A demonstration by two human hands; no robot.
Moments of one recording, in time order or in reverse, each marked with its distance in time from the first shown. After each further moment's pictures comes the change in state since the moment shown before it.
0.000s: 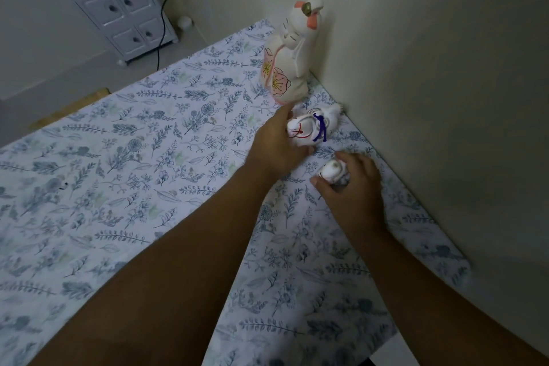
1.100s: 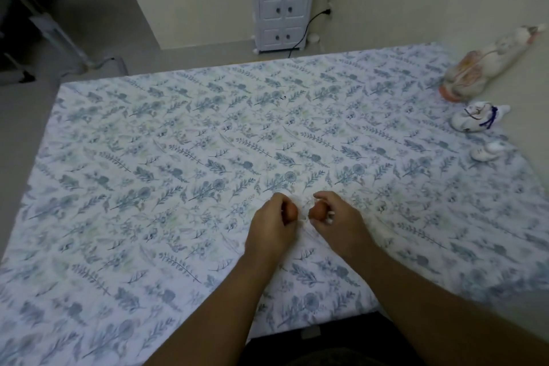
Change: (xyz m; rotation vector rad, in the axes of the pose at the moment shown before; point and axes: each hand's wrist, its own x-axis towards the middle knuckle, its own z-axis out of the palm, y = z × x) left_hand -0.434 -0.204 -0.145 -0.089 0.357 -0.384; right_hand -0.321 -0.189 0.123 -0.002 -0.655 -0.203
